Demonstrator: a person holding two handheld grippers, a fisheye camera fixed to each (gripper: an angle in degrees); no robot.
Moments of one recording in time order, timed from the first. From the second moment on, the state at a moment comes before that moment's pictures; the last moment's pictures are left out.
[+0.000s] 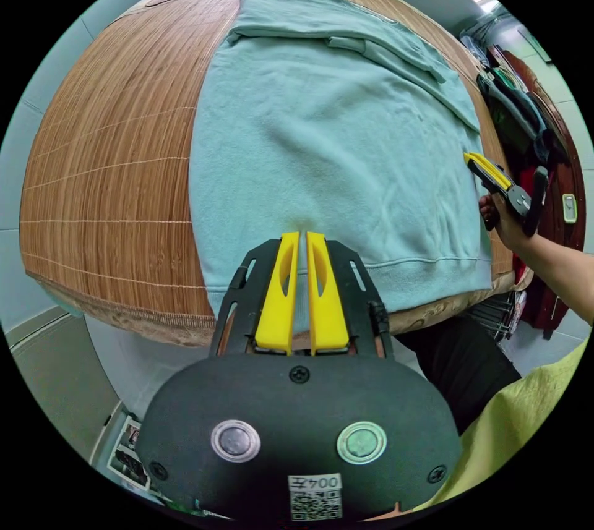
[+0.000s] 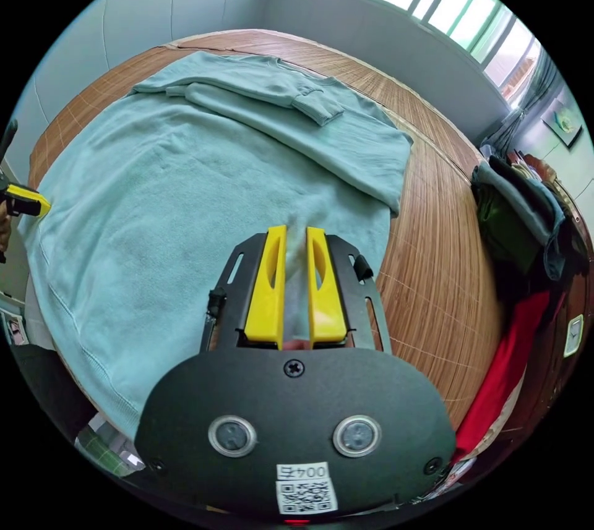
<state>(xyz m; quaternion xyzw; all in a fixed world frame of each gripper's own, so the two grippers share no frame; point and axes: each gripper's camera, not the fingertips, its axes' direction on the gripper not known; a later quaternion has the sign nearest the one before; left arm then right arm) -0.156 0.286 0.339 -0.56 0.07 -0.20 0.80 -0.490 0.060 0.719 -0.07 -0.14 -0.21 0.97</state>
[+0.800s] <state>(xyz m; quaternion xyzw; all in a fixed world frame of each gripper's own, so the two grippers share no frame) -0.151 0.296 0.352 -0.60 0.01 -0.18 0.78 -0.482 0.057 0.752 -0.07 -0.17 -0.19 0.96</state>
